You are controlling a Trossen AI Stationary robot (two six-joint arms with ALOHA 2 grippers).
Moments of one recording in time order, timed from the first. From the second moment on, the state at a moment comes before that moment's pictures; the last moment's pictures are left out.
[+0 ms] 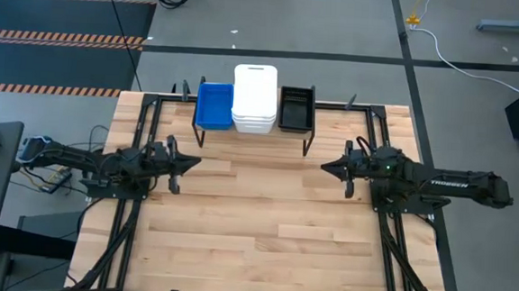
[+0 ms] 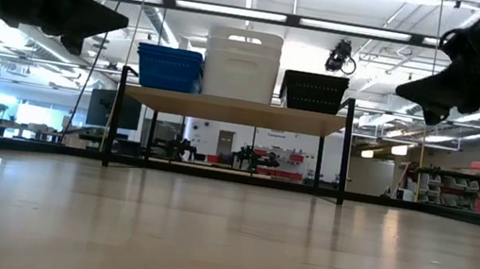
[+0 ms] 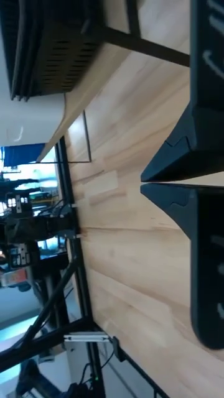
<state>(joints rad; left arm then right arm) -0.10 0.36 0.01 0.43 -0.35 -0.07 -0.21 0.38 0.11 0.12 -0.13 0.10</state>
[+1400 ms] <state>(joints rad) -0.18 0.33 0.01 0.38 -0.39 0.04 -0.13 0.15 0.01 0.09 -0.12 -0.02</state>
